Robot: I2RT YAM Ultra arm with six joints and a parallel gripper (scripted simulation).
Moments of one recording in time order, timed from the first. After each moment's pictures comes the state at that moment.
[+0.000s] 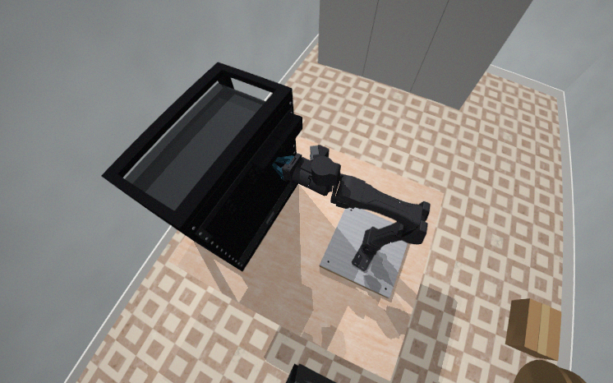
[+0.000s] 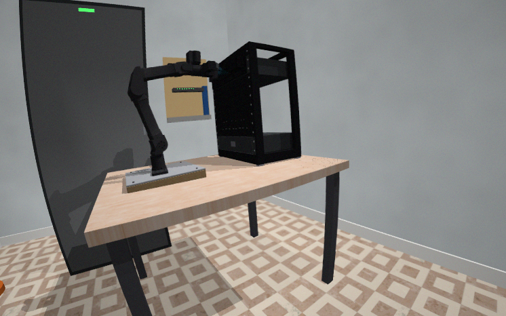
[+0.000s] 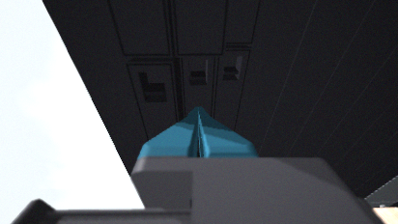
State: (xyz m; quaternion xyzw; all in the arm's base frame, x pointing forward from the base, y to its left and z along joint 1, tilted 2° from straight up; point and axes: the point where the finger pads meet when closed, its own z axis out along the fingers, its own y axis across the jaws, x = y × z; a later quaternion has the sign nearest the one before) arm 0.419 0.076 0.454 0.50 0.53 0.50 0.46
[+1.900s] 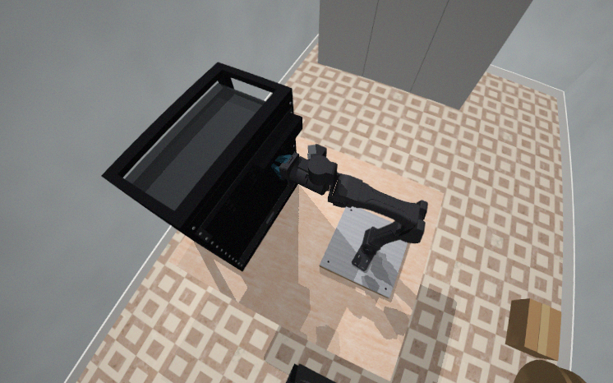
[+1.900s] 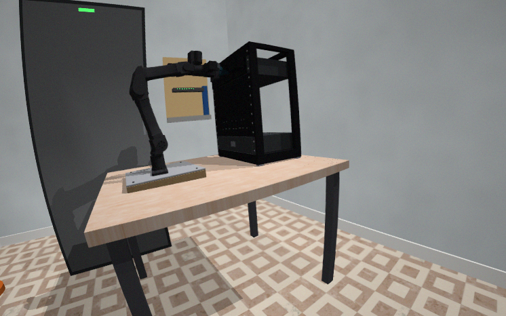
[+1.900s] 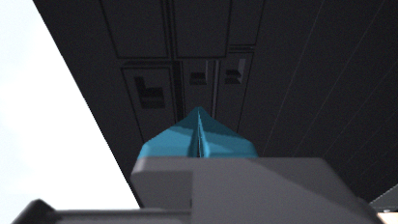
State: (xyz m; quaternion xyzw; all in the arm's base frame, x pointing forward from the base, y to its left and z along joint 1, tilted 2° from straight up) arm 0.427 0.076 0.454 0.50 0.53 0.49 0.47
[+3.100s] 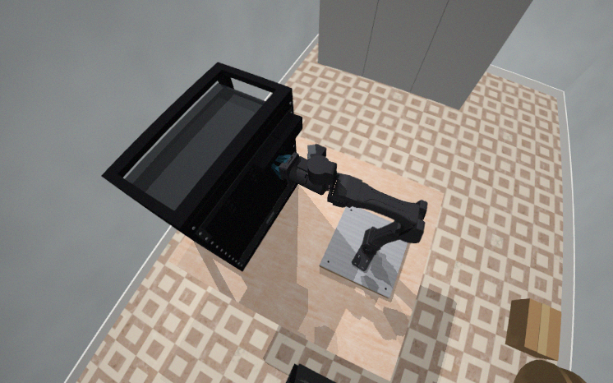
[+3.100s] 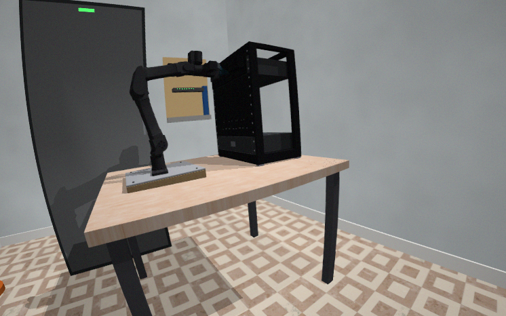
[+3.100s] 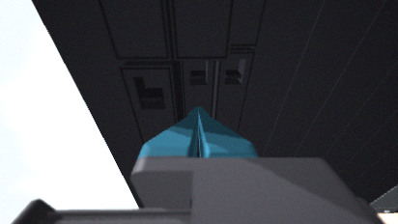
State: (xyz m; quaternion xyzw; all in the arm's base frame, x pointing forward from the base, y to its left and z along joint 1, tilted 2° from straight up) arm 0.428 0.076 0.454 0.51 0.53 0.49 0.47
